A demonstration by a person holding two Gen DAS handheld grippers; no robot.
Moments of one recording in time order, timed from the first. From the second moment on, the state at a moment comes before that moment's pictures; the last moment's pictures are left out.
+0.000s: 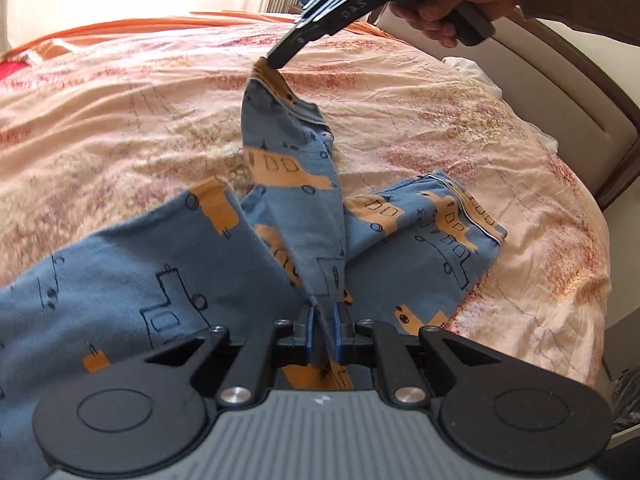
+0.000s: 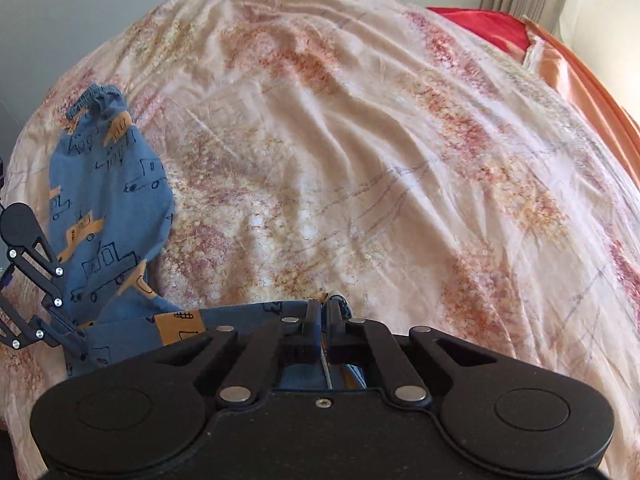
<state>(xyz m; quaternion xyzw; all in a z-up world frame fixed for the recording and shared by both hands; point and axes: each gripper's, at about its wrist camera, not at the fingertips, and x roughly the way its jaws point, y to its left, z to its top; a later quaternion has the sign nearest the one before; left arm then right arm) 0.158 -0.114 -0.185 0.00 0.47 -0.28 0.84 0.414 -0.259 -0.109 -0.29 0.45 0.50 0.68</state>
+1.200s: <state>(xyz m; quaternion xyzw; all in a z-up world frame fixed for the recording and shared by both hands) 0.171 -0.135 -0.193 0.01 0.48 -0.29 0.83 0.431 -0.258 -0.112 -0.27 0.46 0.56 0.63</state>
